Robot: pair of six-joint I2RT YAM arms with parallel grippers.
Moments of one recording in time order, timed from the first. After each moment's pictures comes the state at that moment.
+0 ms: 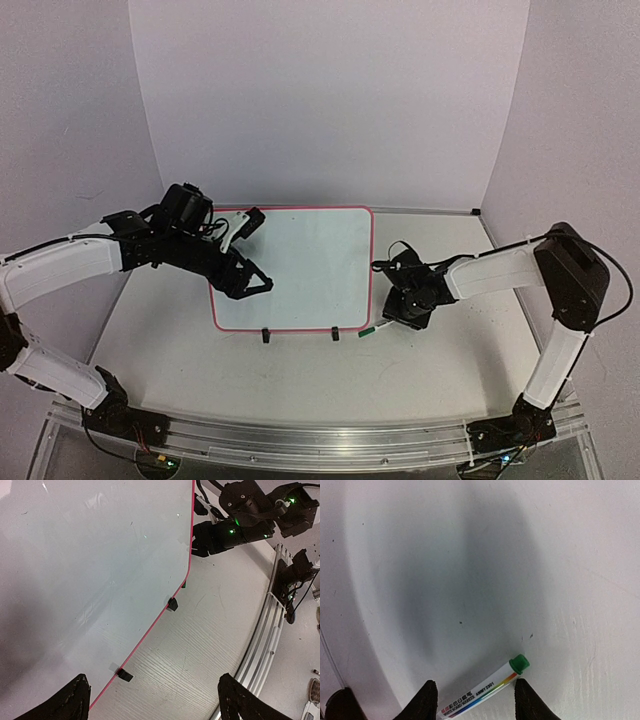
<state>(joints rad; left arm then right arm) -0.72 1.30 1.07 -0.51 0.38 -0.05 0.71 1.80 0.97 -0.32 0.24 1.01</state>
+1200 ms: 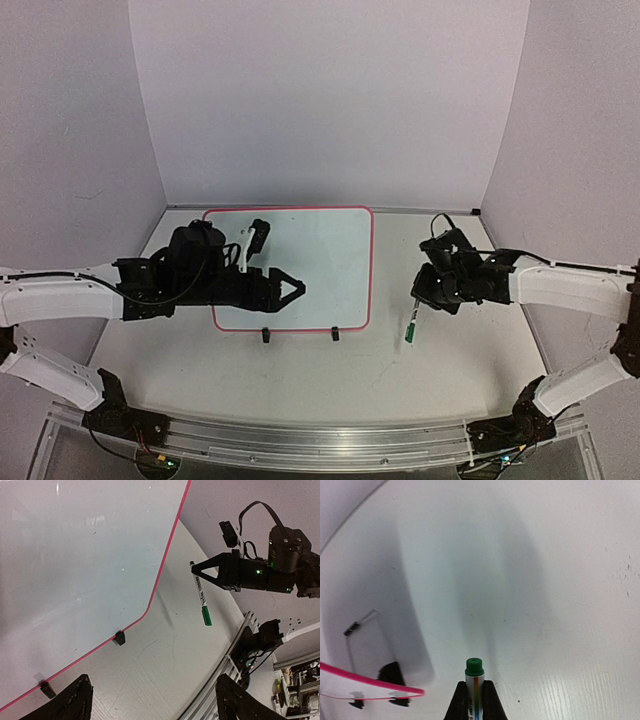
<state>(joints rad) -1.00 1.23 0.84 -0.06 0.10 -0.63 0.71 1.38 0.88 -0.45 0.29 1.02</state>
